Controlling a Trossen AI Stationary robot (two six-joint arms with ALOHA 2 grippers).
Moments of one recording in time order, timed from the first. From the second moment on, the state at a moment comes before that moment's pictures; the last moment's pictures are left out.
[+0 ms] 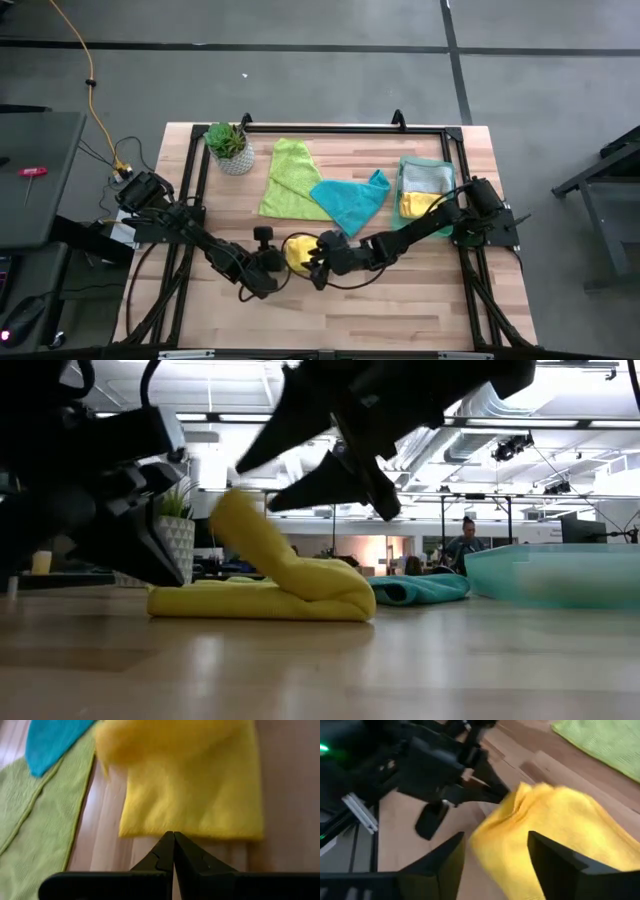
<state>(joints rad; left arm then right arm) -0.49 1.73 0.77 -0.26 -0.70 -0.44 0.36 1.95 1.17 0.20 0.38 0.84</state>
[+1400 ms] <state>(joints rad) -0.38 1.76 0.77 0.03 -0.56 -0.28 0.39 1.81 0.84 0.13 0.39 1.20</state>
